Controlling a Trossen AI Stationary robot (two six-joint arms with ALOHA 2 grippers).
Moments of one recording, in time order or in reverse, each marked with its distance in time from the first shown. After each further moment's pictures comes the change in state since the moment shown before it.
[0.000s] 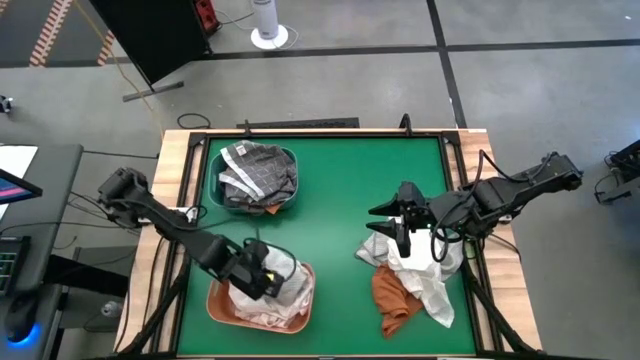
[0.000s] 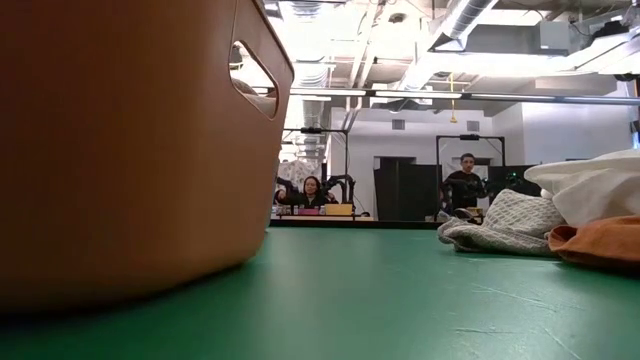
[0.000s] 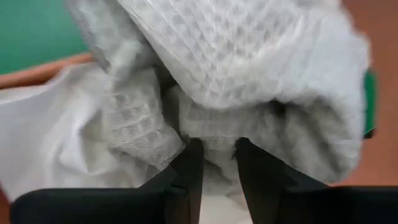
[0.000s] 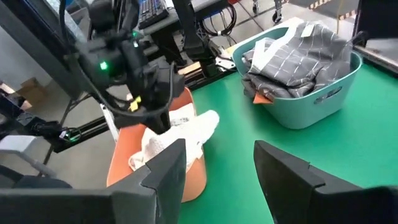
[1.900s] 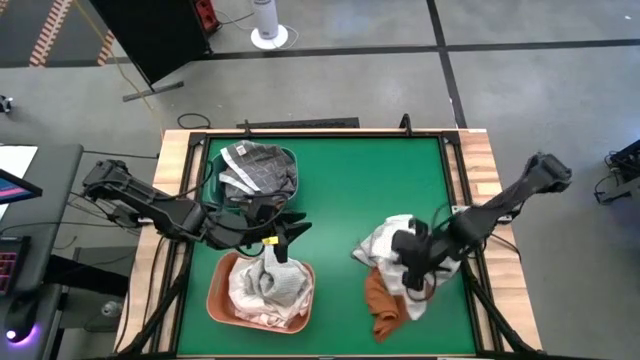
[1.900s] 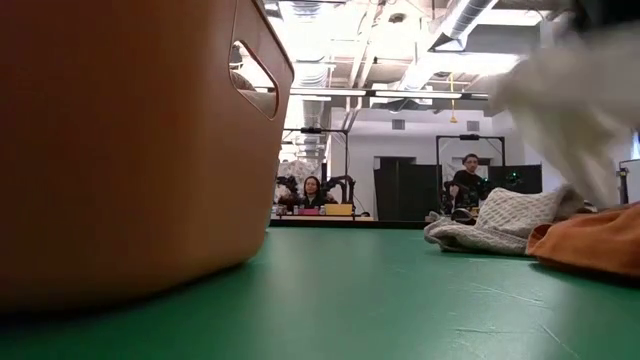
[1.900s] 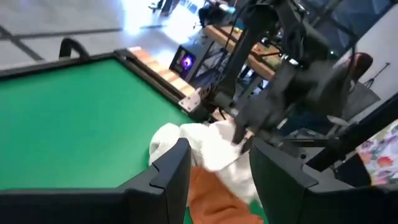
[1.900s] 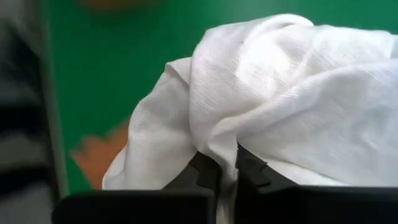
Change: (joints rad) left arm 0.157 -0.213 0.000 0.722 -0.545 0.990; right arm 0.161 0.143 -0.119 -0.433 -0.219 0.221
